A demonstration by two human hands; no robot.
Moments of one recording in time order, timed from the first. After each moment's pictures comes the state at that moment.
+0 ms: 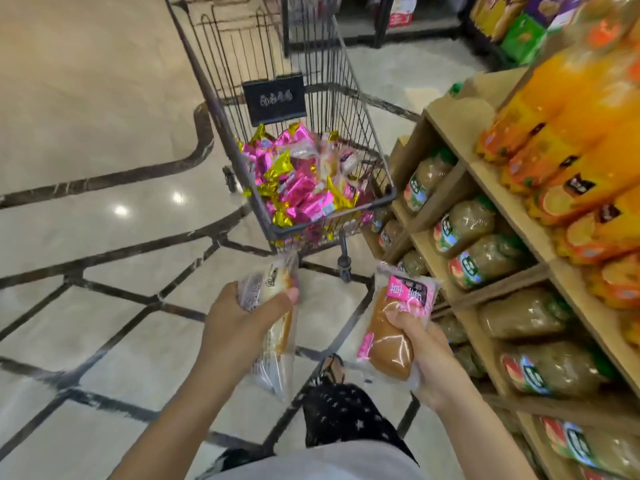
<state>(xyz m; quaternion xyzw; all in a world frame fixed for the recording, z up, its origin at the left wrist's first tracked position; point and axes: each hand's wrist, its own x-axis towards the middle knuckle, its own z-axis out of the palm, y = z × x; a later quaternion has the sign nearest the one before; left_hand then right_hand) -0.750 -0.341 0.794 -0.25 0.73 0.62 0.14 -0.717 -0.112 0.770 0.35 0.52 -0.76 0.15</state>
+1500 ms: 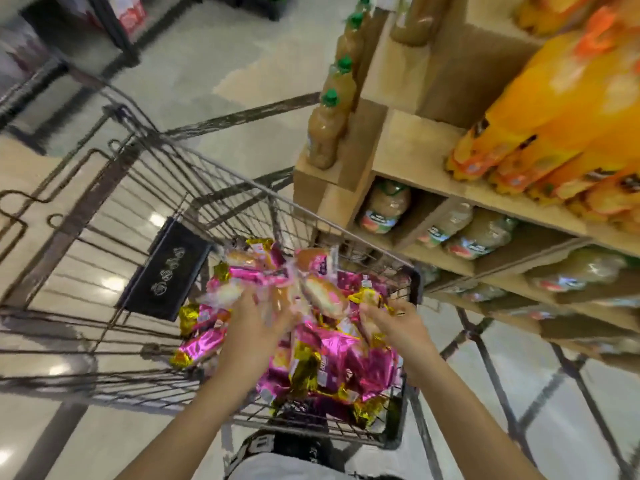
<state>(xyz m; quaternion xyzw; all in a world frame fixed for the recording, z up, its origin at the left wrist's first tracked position) -1.335 -0.340 0.725 0.23 0.84 0.33 0.37 -1.158 -0.204 0.714 0.67 0.46 -0.58 -0.05</state>
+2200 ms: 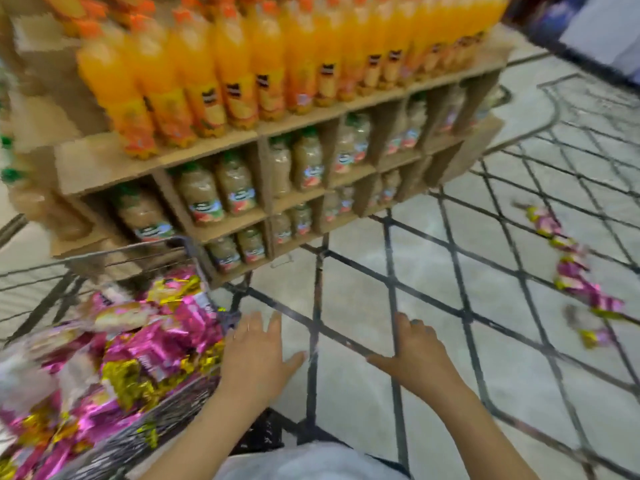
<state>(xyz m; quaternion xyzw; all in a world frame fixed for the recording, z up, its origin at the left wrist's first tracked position) -1.017 -0.409 0.753 0.78 0.58 -0.14 0.18 -0.786 -0.470 0.763 0.80 0.54 -0.25 0.05</state>
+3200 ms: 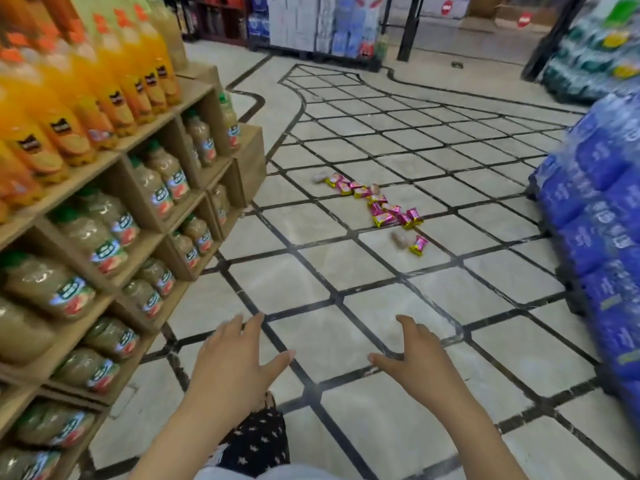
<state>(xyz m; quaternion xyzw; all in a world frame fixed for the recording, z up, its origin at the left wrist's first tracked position) -0.691 -0.379 0.794 0.94 0.28 -0.08 0.19 -0.550 -0.600 0.773 0.94 0.18 -0.21 -0.18</state>
